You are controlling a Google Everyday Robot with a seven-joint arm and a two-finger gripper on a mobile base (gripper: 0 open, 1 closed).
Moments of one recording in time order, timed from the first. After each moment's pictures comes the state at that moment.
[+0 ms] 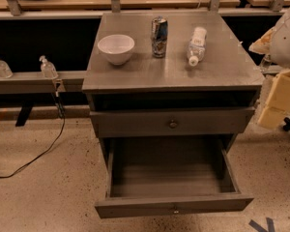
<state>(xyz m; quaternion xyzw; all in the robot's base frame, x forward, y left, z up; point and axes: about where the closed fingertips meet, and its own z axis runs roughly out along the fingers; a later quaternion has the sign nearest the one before) 0.438 -0.216 0.980 -0.60 0.78 -0.04 0.16</state>
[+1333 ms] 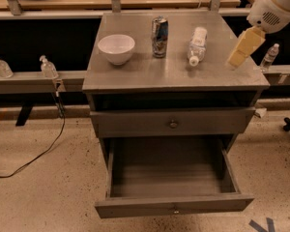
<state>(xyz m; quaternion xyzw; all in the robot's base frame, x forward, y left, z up) 0.641 -0.275 0.958 -0.49 0.84 -0.05 0.24</state>
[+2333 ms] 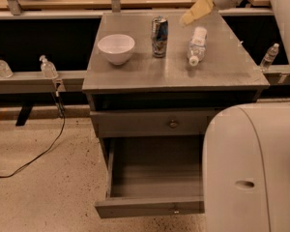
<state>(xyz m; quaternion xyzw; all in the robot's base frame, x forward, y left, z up) 0.795 -0.212 0.976 -0.27 0.89 0.03 0.36</state>
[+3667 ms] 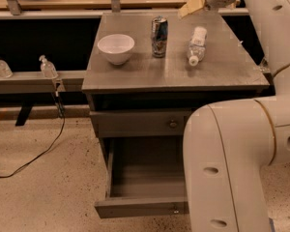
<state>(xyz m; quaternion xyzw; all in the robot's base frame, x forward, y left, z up) 0.834 -0.225 0.970 -0.12 0.92 -0.02 0.37</state>
